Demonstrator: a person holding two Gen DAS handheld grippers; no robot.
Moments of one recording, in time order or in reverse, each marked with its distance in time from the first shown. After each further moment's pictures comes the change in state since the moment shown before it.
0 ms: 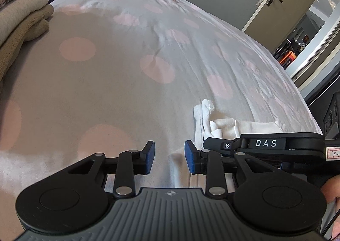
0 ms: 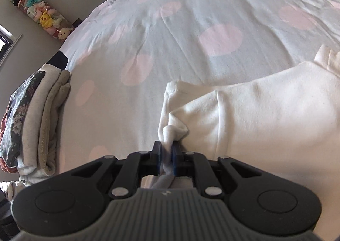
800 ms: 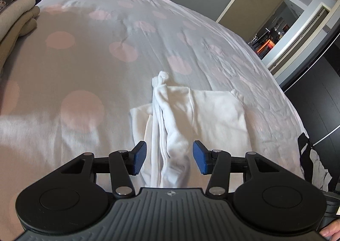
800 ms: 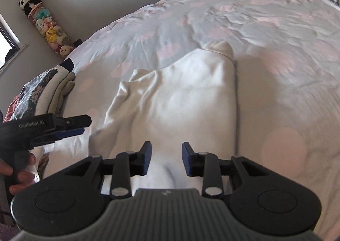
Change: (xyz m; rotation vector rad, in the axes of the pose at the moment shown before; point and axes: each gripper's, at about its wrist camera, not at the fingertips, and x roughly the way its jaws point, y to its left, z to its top) left arm -0.062 -0.045 -0.049 0.055 0.045 -0.093; right arm -0.162 -0.057 -0.138 -0.049 -0.204 -0.076
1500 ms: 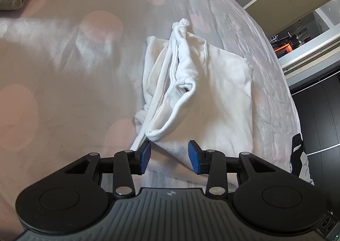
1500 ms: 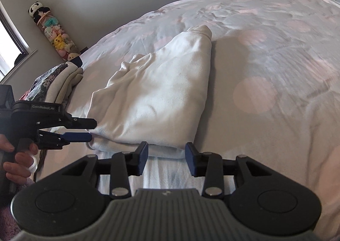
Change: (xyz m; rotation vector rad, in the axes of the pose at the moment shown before) left arm 0.009 0.007 -0.058 -0.251 0.141 -0.008; right arm -0.043 -0.029 -0.086 0.002 -0.076 0.051
